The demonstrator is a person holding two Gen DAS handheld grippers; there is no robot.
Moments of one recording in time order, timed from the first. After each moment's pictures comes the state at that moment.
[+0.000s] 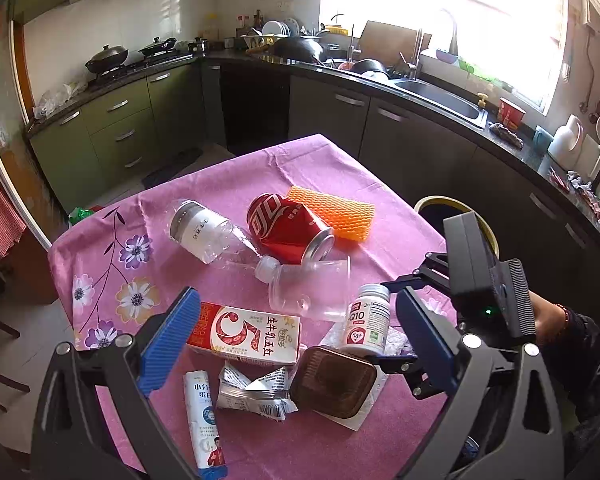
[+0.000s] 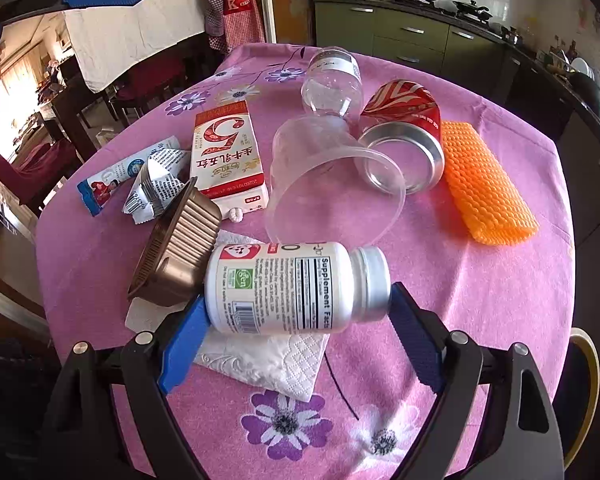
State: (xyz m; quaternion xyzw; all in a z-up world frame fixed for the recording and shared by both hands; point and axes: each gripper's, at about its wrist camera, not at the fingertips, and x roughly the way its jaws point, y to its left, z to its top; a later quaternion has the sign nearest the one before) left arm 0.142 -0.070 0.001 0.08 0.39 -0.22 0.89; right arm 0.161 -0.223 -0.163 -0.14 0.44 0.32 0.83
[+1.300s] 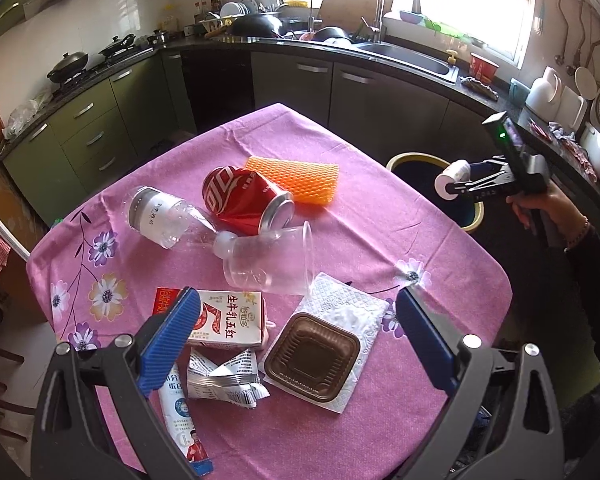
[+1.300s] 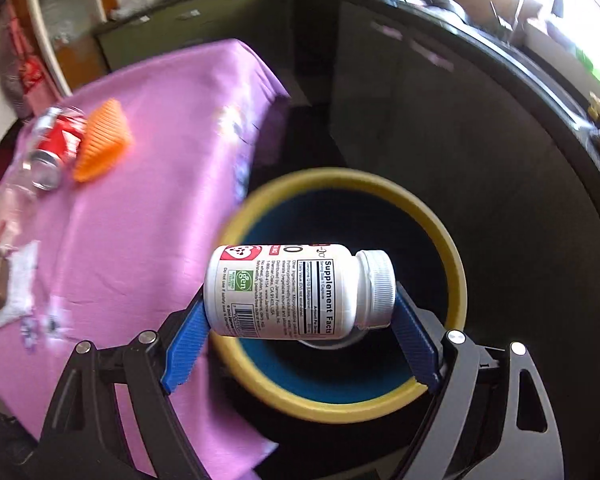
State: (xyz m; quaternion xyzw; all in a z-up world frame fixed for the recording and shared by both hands) left arm 0.129 -0.103 -0.023 0.13 0.42 -0.27 0.86; right arm 0.180 -0.505 -0.171 -0.01 0.51 0.00 0.86
